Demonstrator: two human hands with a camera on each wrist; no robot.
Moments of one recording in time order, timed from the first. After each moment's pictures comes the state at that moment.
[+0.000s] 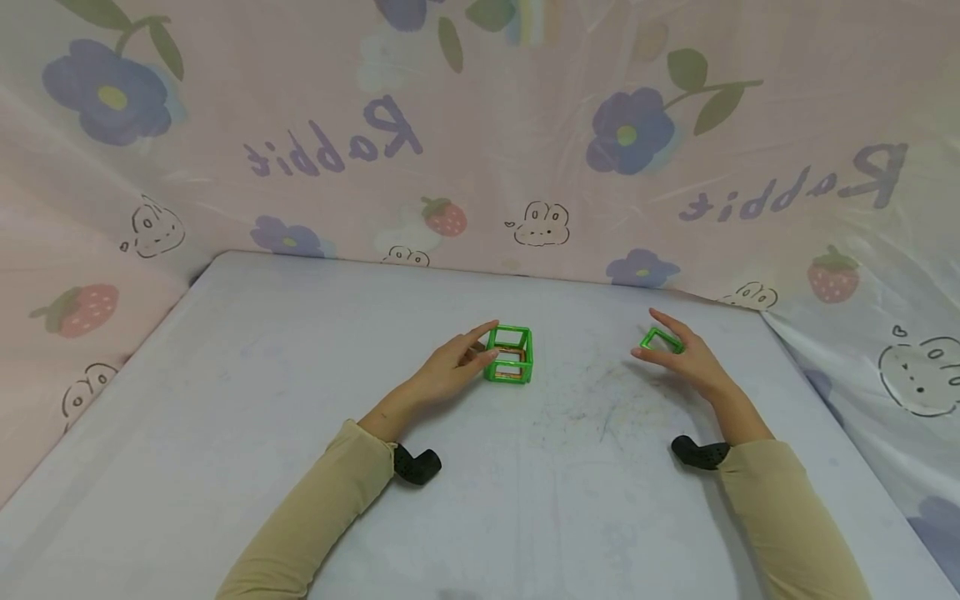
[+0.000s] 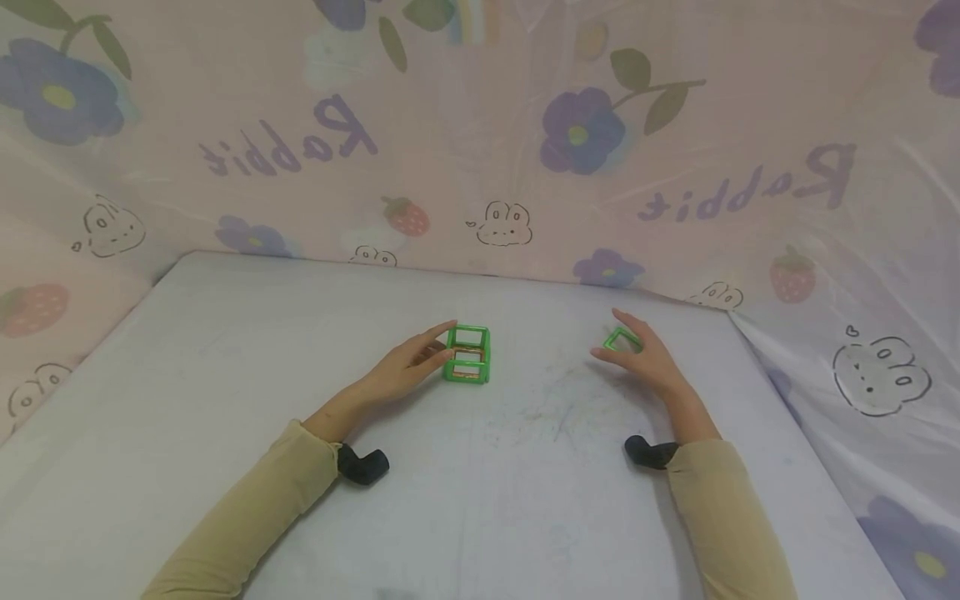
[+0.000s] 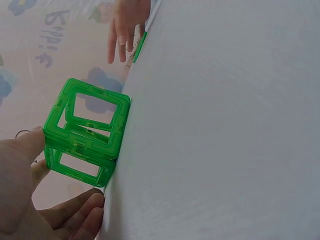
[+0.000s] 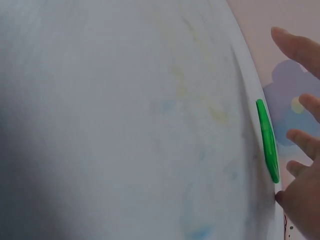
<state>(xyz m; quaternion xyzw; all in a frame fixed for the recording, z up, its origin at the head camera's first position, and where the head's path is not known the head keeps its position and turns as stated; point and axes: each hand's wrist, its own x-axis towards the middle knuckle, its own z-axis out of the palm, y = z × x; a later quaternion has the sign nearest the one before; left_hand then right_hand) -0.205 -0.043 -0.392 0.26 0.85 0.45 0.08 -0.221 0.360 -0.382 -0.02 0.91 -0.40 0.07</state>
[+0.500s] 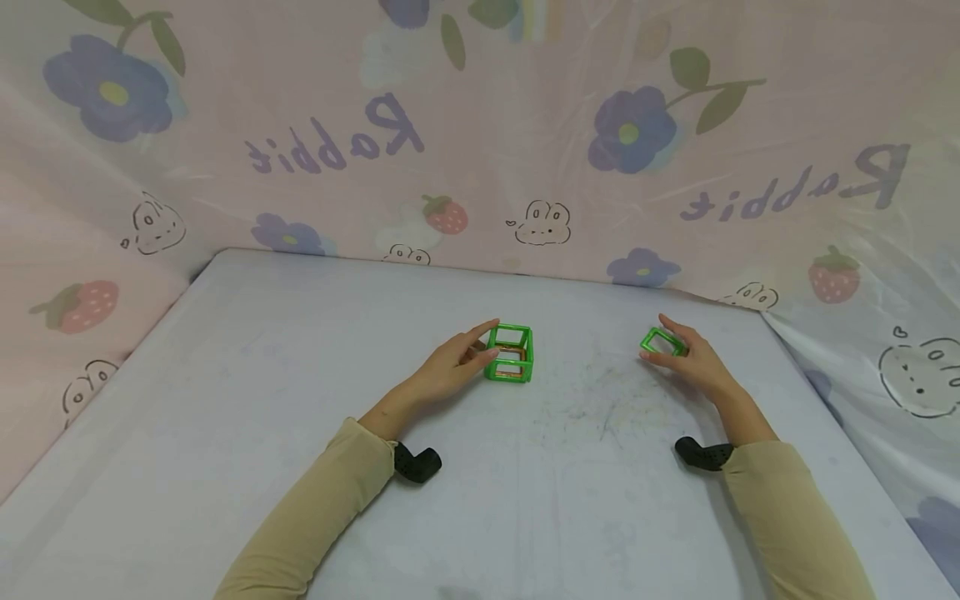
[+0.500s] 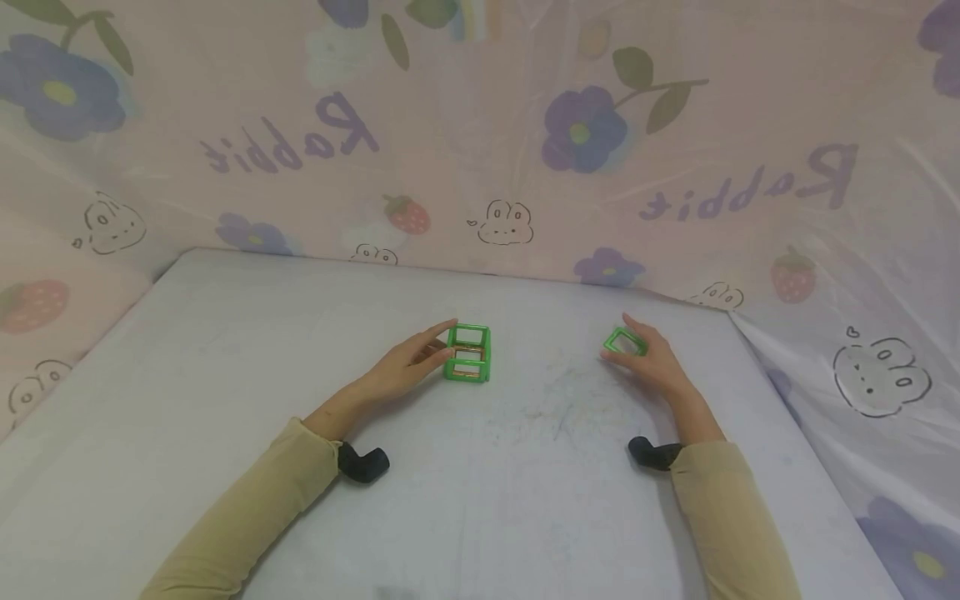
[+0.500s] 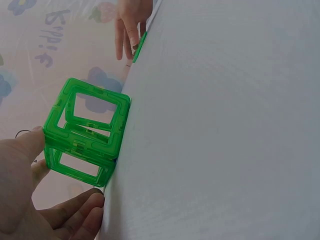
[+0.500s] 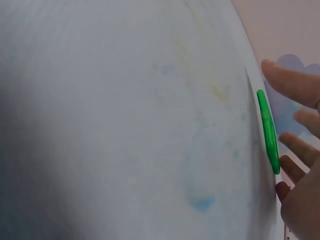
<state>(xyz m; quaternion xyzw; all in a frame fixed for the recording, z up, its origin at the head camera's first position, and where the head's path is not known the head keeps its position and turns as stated) -0.207 -0.043 -0.394 0.26 0.85 0.45 0.08 -0.219 0.367 -0.383 -0.02 0.92 -0.39 0.07</state>
